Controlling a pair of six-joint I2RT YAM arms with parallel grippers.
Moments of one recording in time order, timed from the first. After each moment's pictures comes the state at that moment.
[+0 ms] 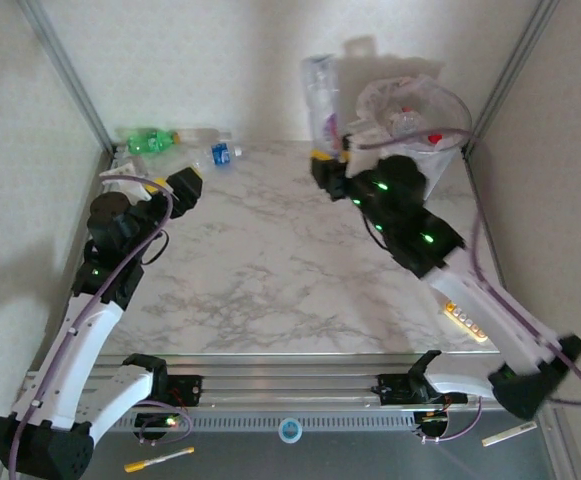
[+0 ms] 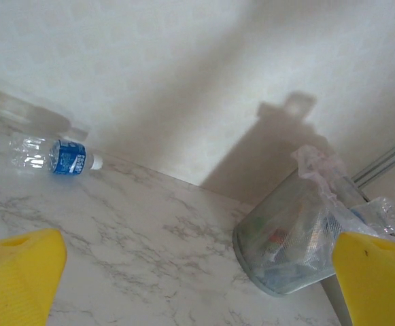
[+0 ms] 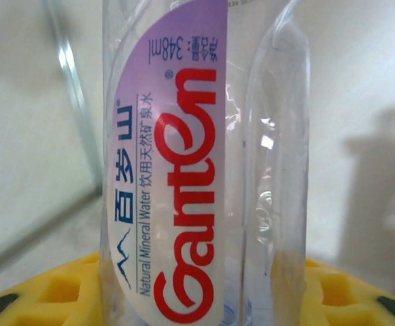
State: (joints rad) left arm -0.17 0.90 0.93 -0.11 0.09 -0.61; right arm 0.74 1.16 1.34 -0.18 0.22 0.03
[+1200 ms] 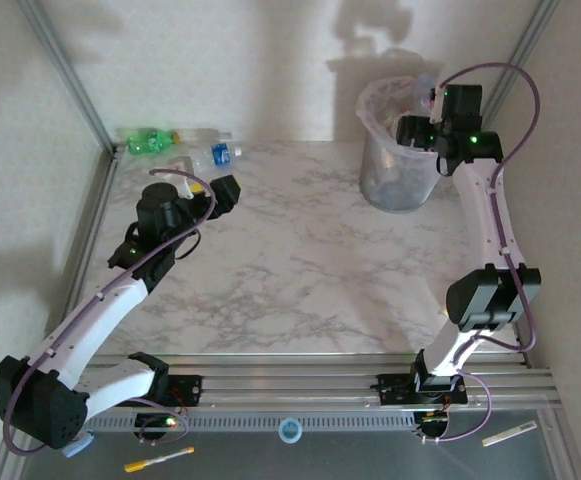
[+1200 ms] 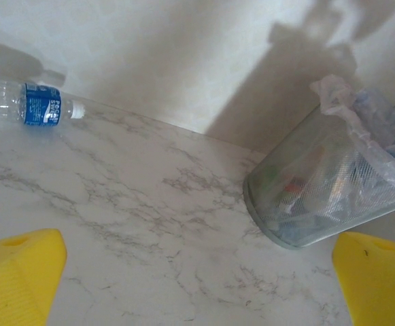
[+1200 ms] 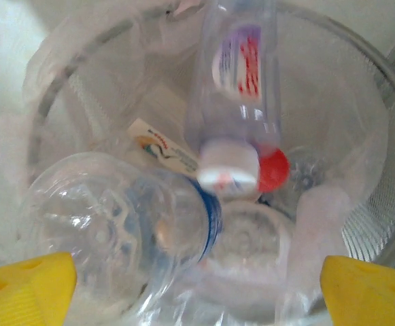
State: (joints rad) left arm -0.35 1.09 0.93 -0.07 -0.01 -0.58; right arm 0.05 1.69 1.92 -0.82 0.03 0.07
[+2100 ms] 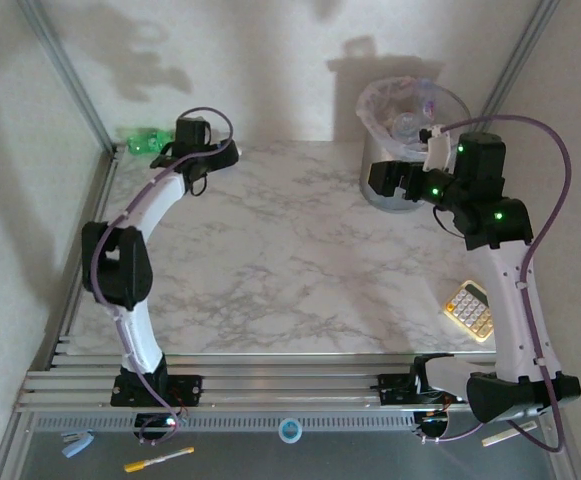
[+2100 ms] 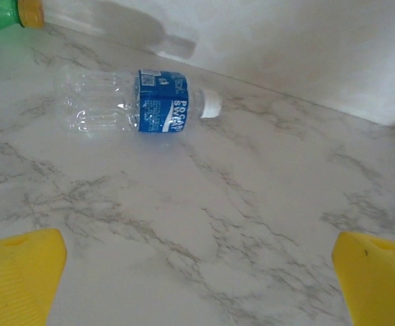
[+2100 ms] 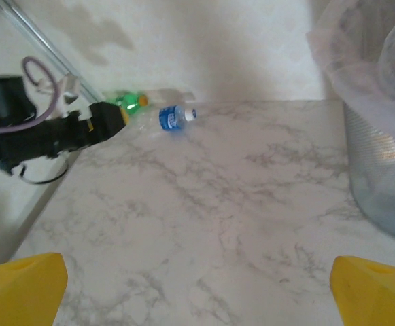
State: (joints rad) left arm -0.17 1.96 1.67 -0.38 -0.07 -0.42; right arm 0.16 1.20 1.54 -0.83 -0.45 0.20
